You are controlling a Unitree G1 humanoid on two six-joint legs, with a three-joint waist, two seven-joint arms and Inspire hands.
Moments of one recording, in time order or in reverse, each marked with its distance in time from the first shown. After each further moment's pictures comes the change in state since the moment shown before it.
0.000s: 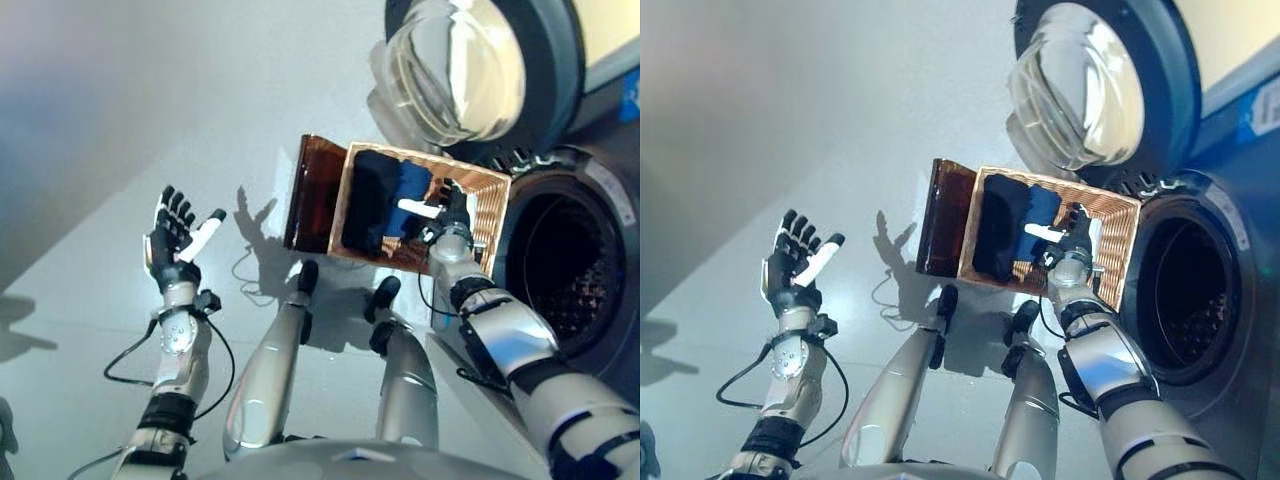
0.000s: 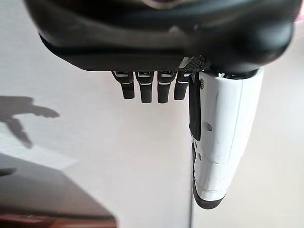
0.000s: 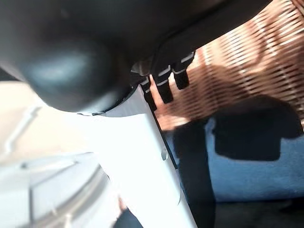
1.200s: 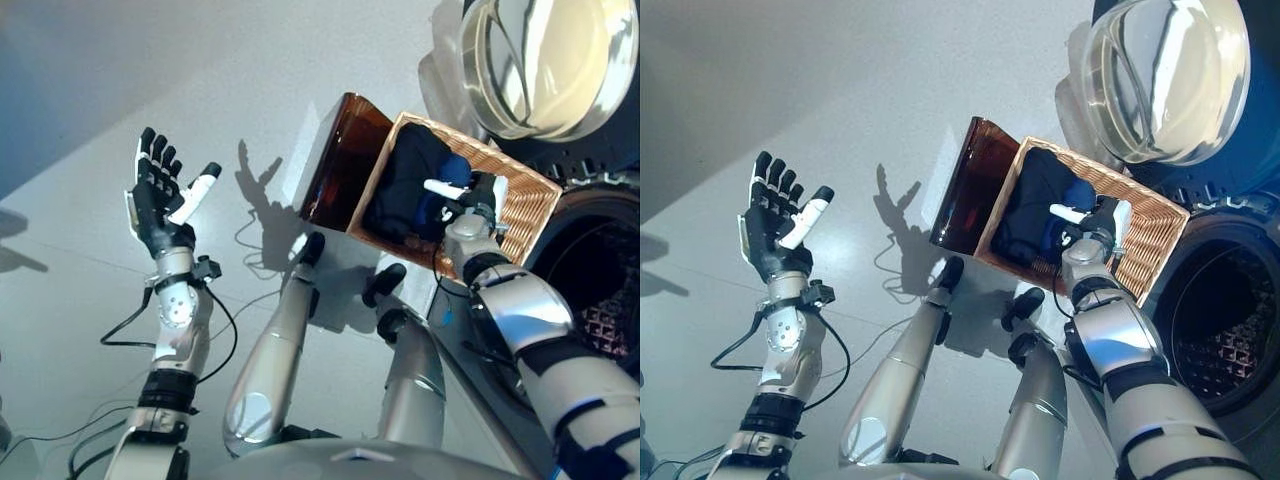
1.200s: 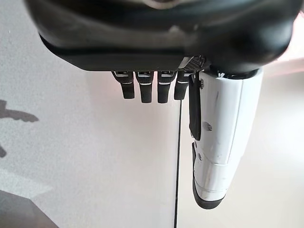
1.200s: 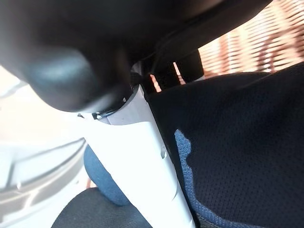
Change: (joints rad) left arm -0.064 0.008 -0.004 -0.096 0.062 0.002 0.060; right arm -0.121 -0.051 -0.044 0.112 -0.036 0.046 -0.054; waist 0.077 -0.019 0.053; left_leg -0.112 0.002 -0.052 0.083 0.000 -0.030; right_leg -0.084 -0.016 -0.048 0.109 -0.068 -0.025
